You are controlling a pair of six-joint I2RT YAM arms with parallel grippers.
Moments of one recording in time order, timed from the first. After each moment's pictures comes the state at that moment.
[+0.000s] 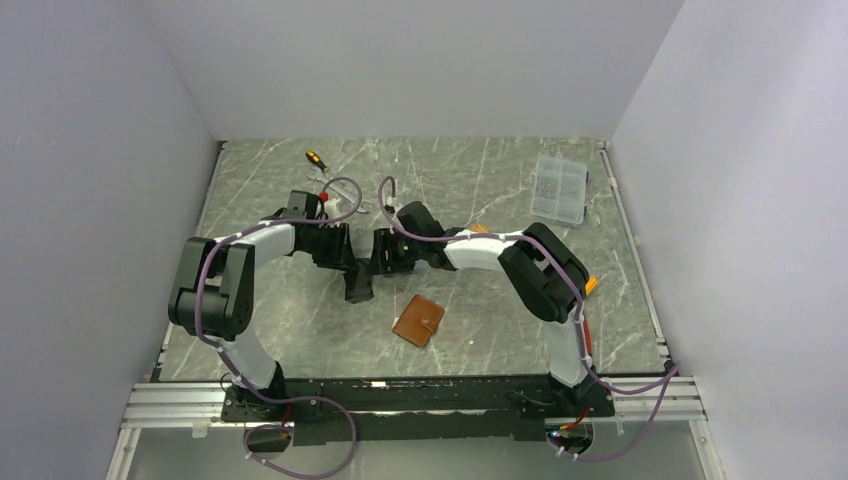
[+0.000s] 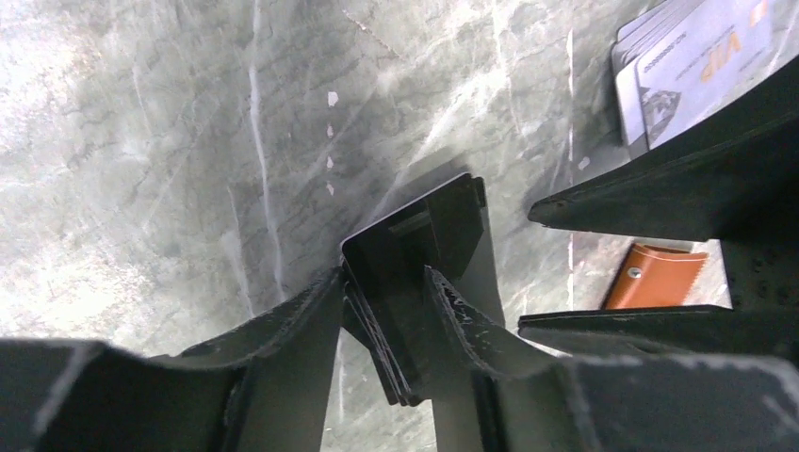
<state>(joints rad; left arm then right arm) -0.16 1.71 0.93 -0.32 0.48 -0.14 0.78 2.04 1.23 0.07 -0.37 0.61</state>
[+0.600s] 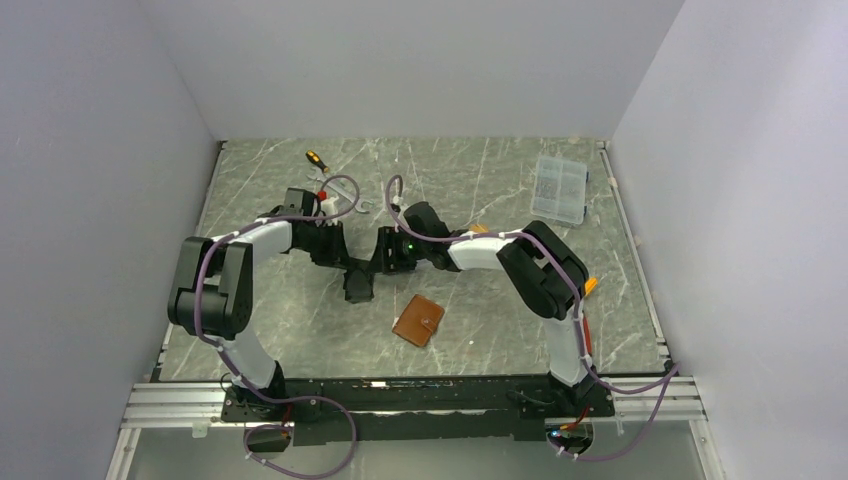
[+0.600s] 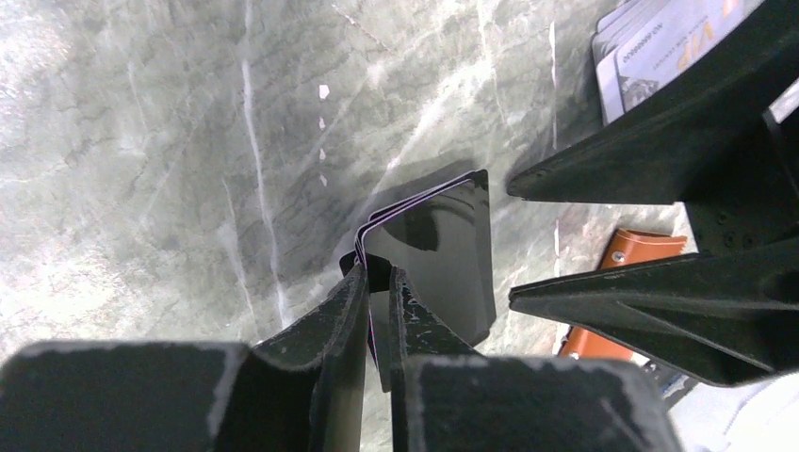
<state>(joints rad) -0.15 1.71 0.96 -0.37 0.50 -0.12 0.75 2.05 1.19 0.20 -0.43 0.66</state>
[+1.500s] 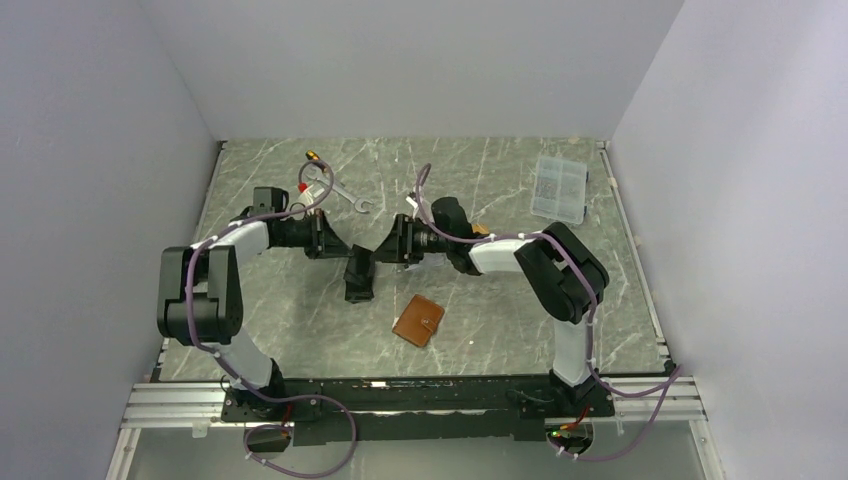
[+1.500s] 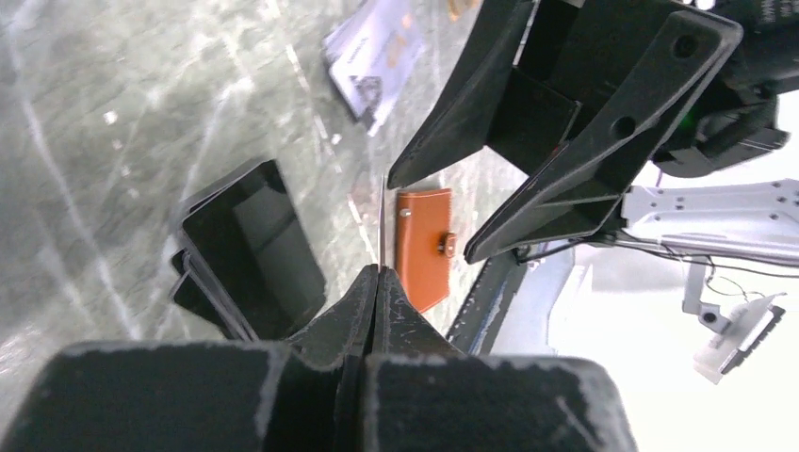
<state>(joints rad) 0.02 1.67 0.94 -0.33 1.05 -0.15 0.67 1.96 1.03 0.52 -0.66 0.83</state>
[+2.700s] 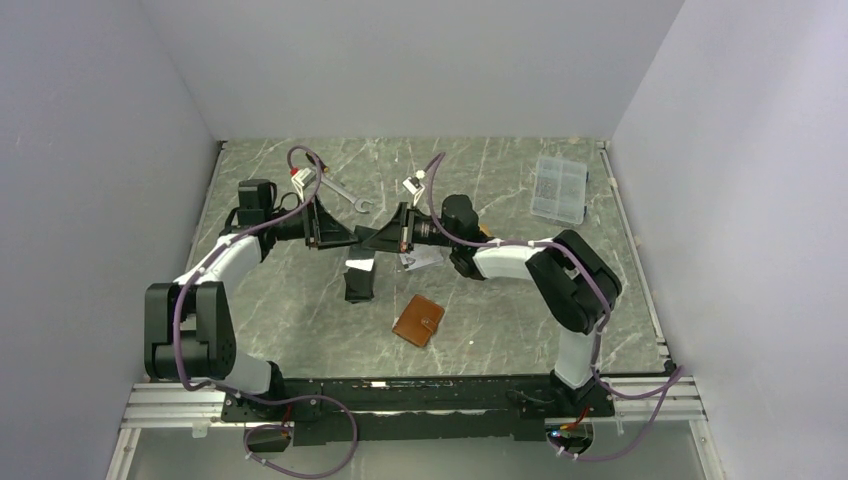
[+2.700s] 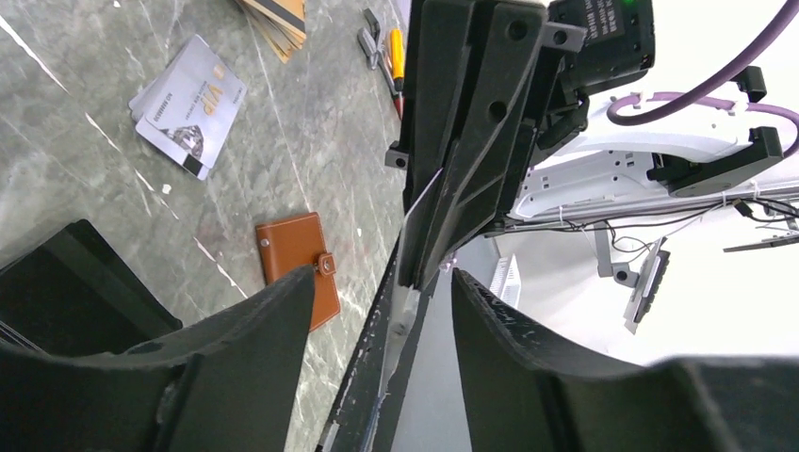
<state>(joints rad) 0.02 1.46 0.86 -0.05 1.29 -0.46 0.69 1.87 0.98 0.91 -0.76 1.11</state>
